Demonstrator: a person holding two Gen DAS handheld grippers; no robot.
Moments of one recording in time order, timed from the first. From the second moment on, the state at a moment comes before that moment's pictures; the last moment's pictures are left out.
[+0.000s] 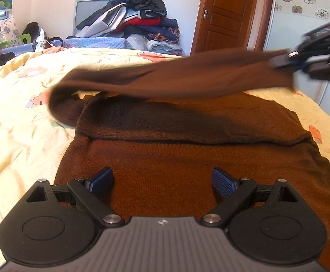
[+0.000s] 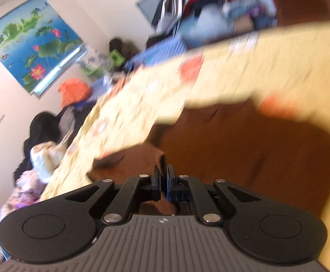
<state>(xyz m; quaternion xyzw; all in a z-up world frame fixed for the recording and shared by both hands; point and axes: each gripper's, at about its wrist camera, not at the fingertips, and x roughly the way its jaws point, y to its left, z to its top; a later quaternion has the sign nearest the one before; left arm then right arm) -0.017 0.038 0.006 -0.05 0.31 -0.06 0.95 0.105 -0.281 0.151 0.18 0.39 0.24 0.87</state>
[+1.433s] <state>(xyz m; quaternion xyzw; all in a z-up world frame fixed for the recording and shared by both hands) 0.113 0.041 0.048 0.03 0.31 -0.04 0.95 0.116 -0.327 0.102 0.26 0.42 0.18 0.85</state>
